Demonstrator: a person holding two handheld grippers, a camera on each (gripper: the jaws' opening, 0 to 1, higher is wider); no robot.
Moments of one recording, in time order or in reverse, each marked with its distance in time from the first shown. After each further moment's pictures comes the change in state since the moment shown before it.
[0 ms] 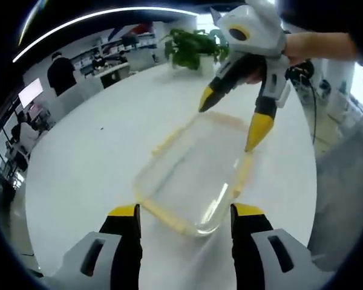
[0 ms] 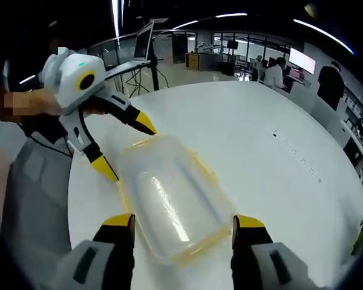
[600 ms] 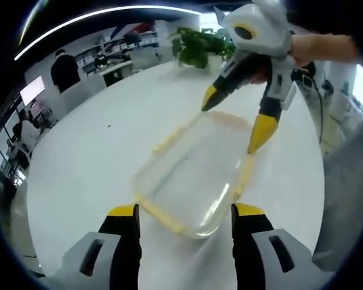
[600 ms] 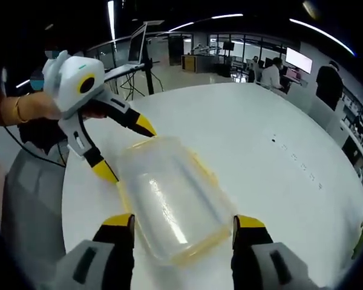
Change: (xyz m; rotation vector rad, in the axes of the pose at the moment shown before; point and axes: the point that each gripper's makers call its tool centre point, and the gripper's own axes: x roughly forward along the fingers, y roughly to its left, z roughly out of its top) left arm 0.005 0.028 -0.001 -0.012 0.007 0.015; right arm 0.017 -0.013 0.021 0.016 -0.022 -0.014
